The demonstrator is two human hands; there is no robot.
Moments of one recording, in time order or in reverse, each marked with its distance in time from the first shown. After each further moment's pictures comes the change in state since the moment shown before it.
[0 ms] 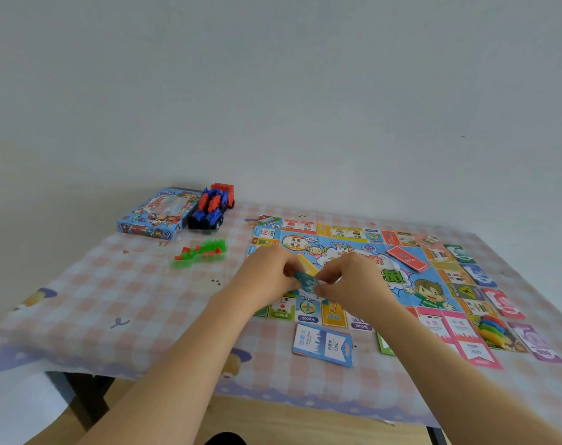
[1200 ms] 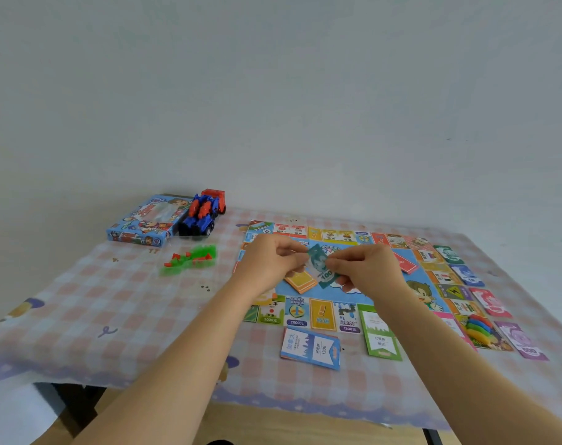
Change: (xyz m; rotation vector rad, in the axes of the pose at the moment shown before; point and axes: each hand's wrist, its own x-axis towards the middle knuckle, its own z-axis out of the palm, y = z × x) left_hand 0.015 0.018 0.000 -0.618 0.116 -0.134; right_hand 0.002 0.020 -0.027 0.608 0.175 0.198
